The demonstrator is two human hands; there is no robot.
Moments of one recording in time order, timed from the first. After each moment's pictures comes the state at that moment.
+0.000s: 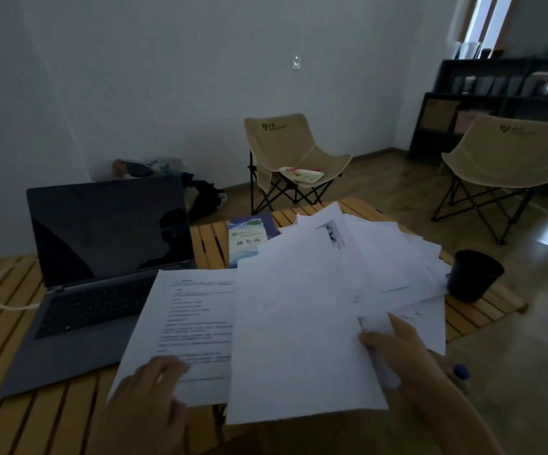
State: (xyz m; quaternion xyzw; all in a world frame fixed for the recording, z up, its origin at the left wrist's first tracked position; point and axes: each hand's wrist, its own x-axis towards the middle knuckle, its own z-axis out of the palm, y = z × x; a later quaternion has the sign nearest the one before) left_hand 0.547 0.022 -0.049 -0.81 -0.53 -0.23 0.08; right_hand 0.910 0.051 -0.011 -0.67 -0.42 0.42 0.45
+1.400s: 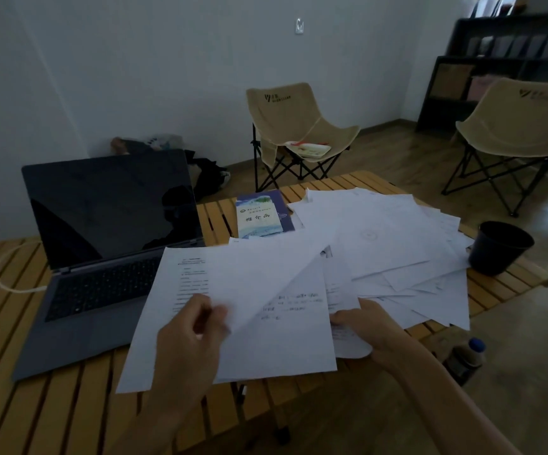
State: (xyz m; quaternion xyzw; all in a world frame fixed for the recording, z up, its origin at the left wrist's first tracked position) left_hand 0.597 0.056 -0.014 -0.58 -0.62 -0.48 -0.21; right_hand 0.857 0.095 -0.050 -0.67 -0.39 0.51 0.38
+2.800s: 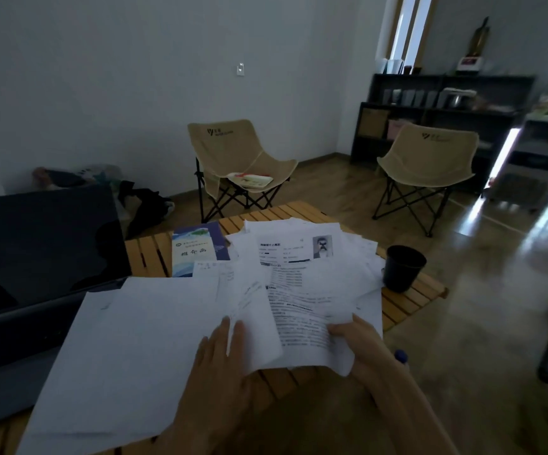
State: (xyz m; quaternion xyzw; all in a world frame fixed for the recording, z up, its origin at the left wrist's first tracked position) left_hand 0.700 0.081 -0.071 -0.84 -0.53 -0.14 -0.05; right_hand 0.949 0.069 -0.041 -0.64 -0.22 0.49 0.54
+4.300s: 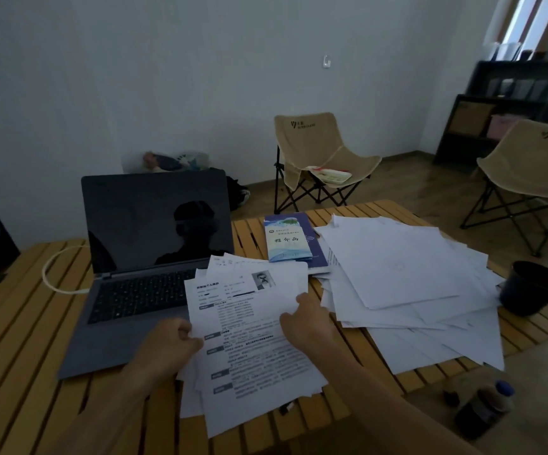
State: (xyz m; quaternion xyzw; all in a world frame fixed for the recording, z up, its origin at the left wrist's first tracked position) left_hand 0.485 0.108 -0.040 -0.56 -0.71 -0.26 -0.33; right_hand 0.722 0.145 -0.044 -0.74 -0.57 0.30 0.22
